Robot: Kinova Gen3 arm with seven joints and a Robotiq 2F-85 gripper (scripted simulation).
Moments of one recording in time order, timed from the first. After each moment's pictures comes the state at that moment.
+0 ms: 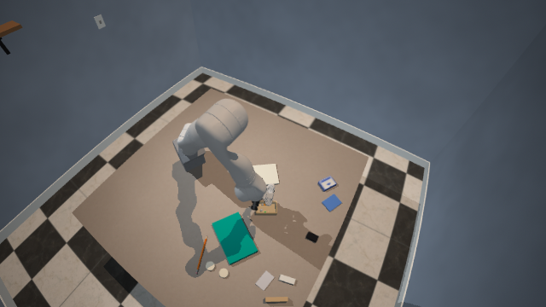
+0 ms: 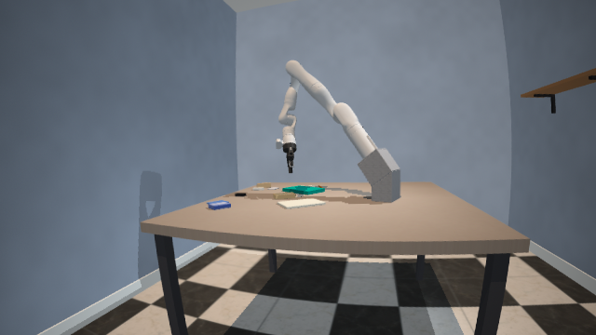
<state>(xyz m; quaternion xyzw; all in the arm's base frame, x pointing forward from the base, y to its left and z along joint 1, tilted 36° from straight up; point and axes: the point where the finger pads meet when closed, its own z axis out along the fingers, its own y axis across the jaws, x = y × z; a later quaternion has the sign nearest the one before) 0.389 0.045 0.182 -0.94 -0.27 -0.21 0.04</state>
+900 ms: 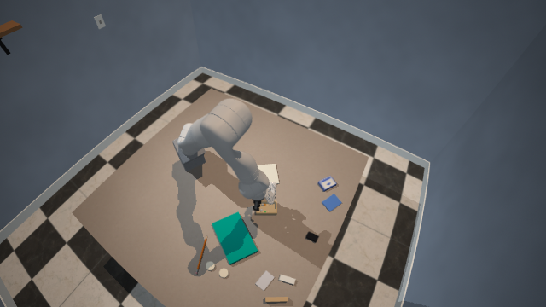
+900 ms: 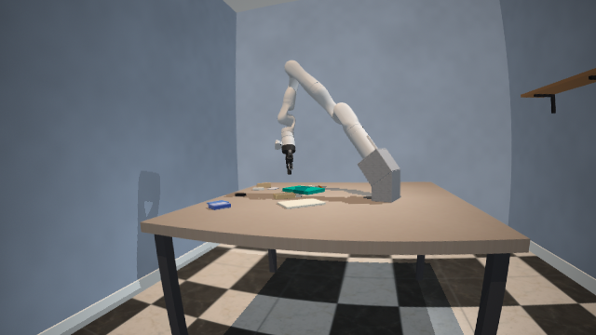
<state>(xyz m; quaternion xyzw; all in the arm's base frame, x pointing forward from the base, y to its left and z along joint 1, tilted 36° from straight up) 0.399 0.046 0.176 -0.94 -0.28 -0.21 0.00</state>
